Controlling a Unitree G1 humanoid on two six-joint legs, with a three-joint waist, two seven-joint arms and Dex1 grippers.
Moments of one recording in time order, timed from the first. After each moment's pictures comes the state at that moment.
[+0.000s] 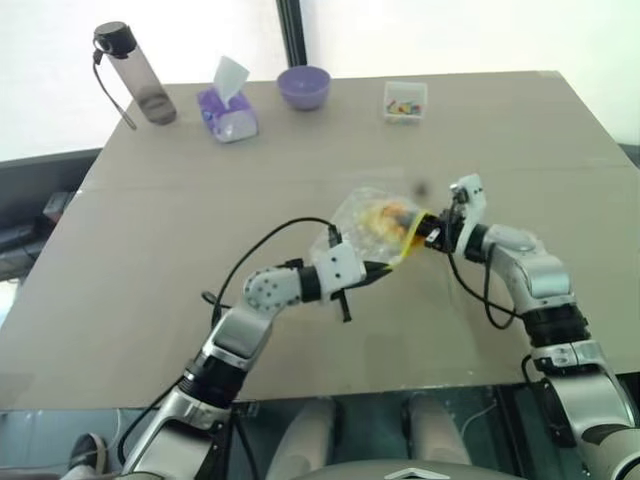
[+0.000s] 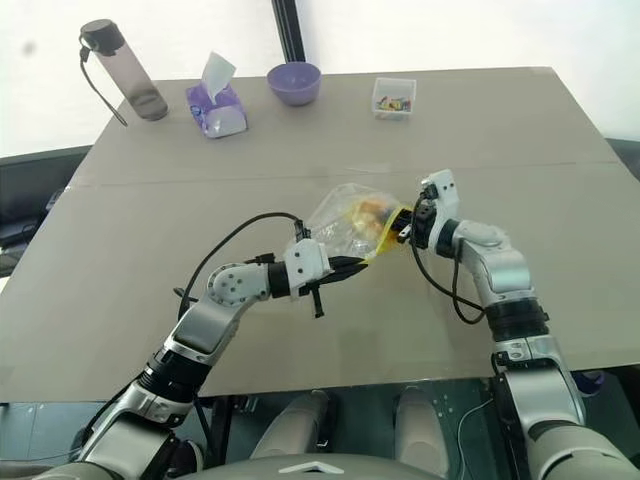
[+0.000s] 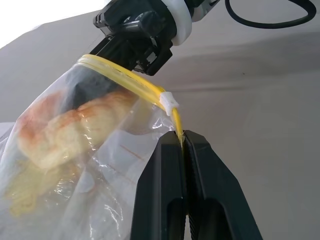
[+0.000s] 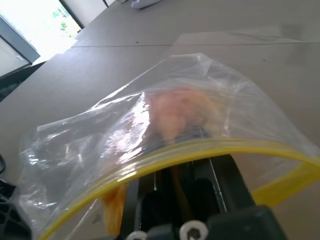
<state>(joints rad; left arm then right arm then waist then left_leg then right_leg) -0.38 0.41 -0.32 -0.01 -0.07 -0.04 -0.90 -0.61 -0.36 0.06 0.28 0.30 0.39 0.81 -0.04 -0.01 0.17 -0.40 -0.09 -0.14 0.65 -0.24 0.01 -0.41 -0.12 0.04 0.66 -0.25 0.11</state>
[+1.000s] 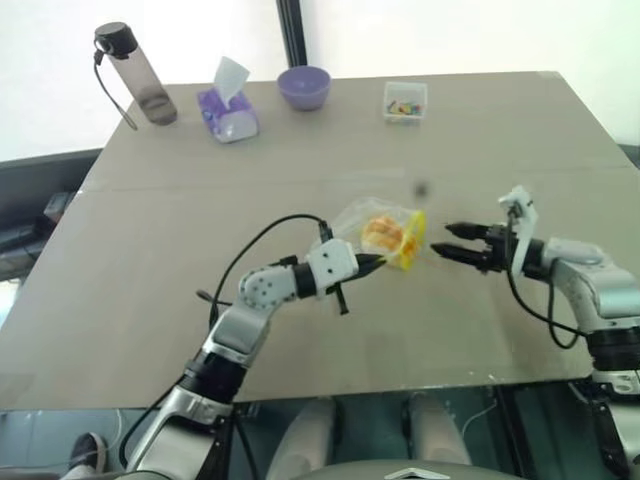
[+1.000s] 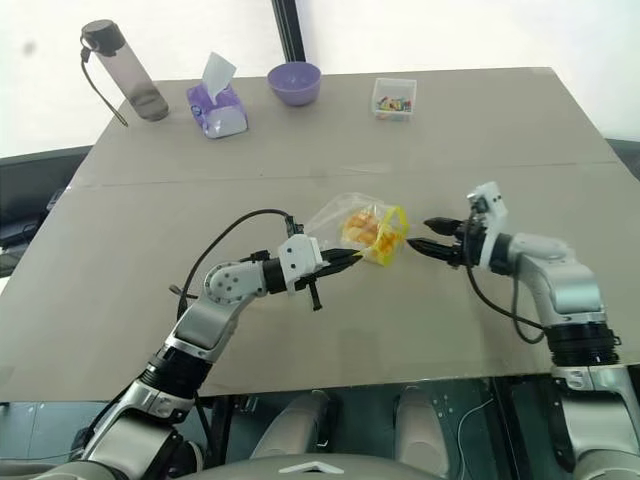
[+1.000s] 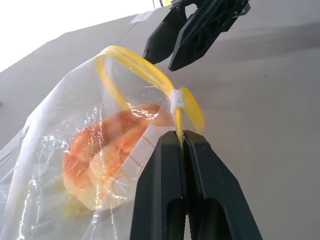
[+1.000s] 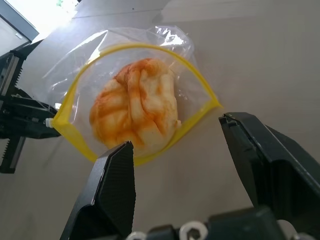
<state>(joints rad) -0.36 0.38 -0.28 0.05 -0.08 -0.11 -0.85 -0.44 -0.63 -0.02 0.13 0.40 0.51 1.01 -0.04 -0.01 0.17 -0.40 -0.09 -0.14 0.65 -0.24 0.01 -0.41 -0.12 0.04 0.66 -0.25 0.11</state>
